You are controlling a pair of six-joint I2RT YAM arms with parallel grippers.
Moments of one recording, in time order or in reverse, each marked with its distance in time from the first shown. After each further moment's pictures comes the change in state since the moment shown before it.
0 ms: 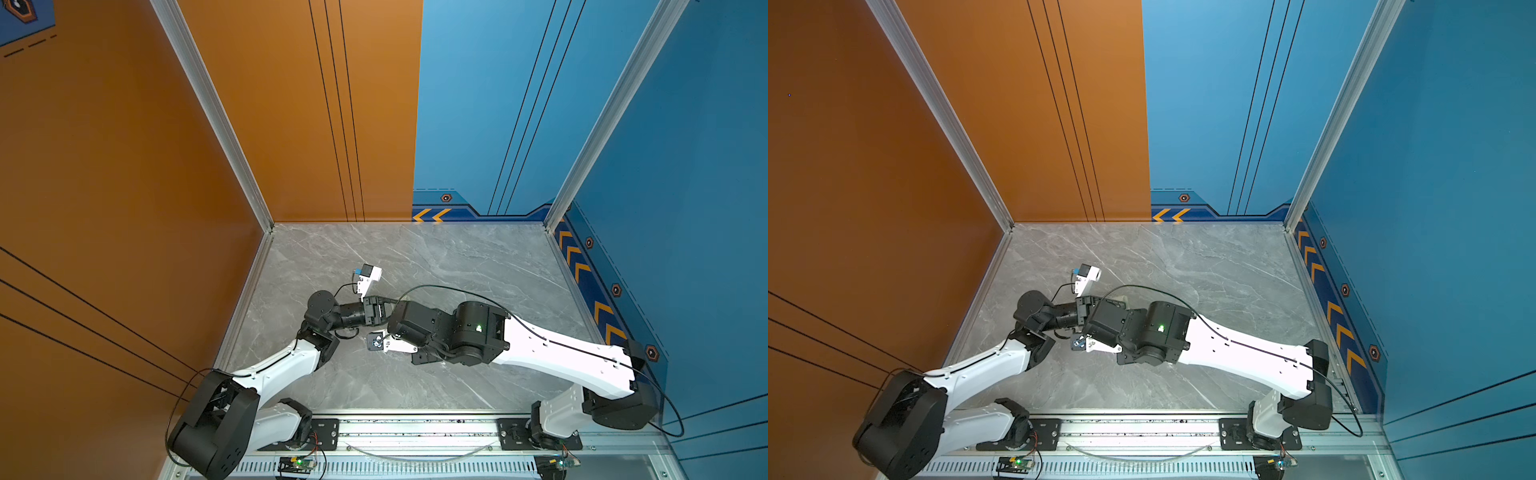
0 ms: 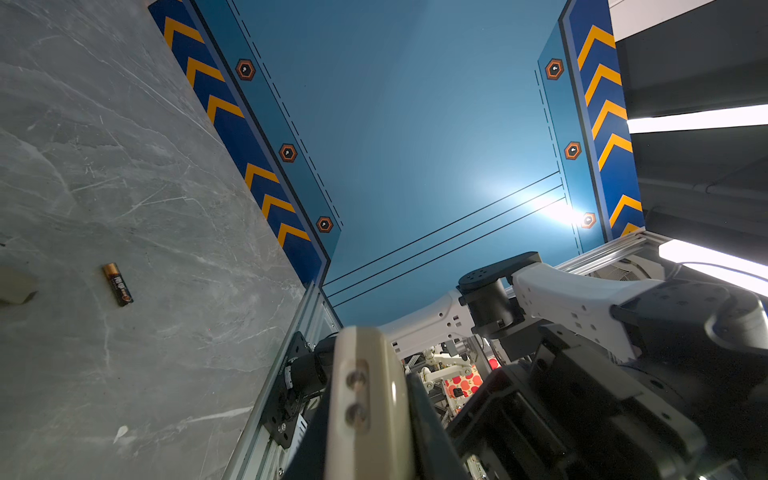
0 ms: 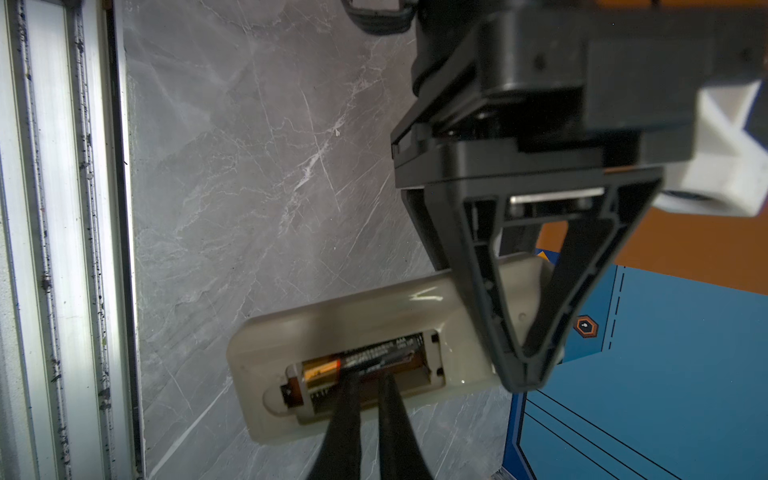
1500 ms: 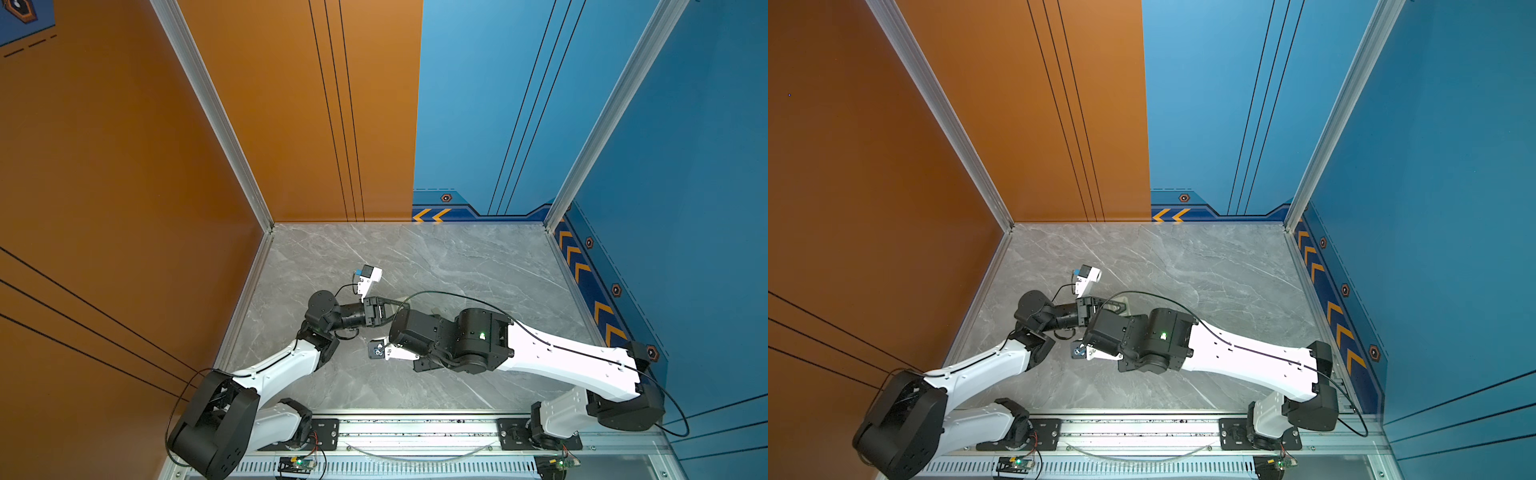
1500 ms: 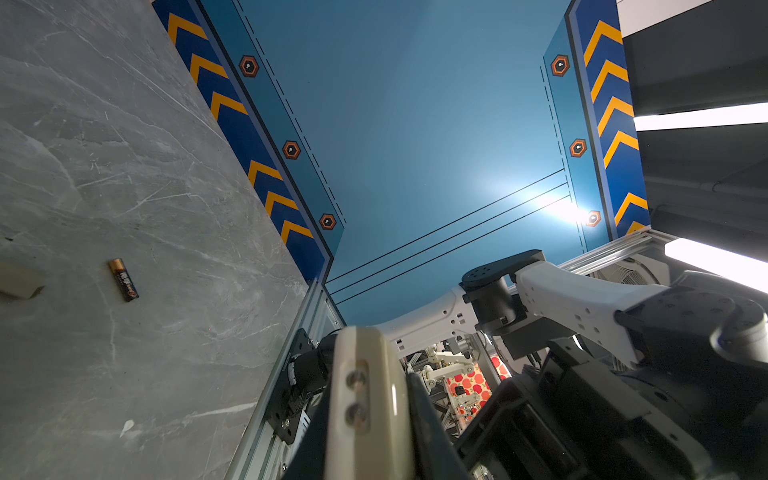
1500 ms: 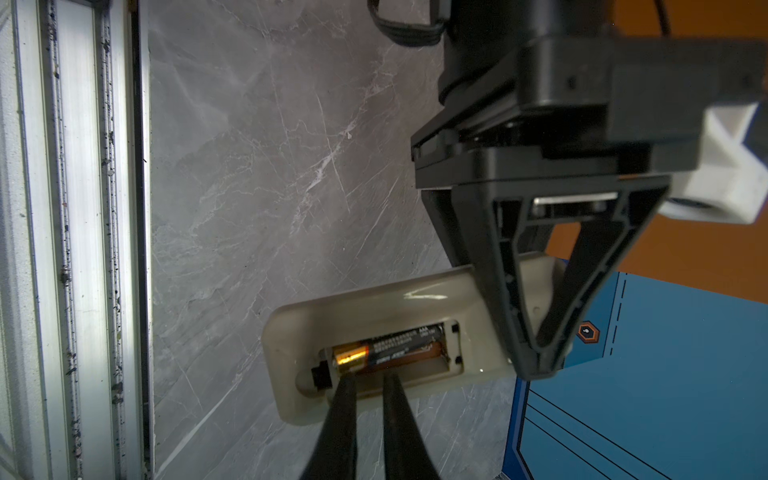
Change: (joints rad) left arm 0.002 0.000 -0.003 -0.016 0.004 0.018; right arm 0.042 -0.024 -0.032 0.003 0.004 0.014
